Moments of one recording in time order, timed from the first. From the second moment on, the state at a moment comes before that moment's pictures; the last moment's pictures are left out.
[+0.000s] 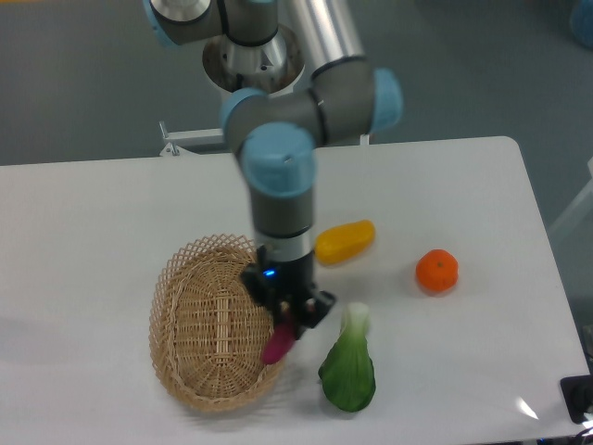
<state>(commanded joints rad) 2.43 -1.91 -1.50 -0.97 1.45 0.92</state>
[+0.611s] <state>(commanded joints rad) 2.64 -1.90 -1.46 -1.09 1.42 1.21</state>
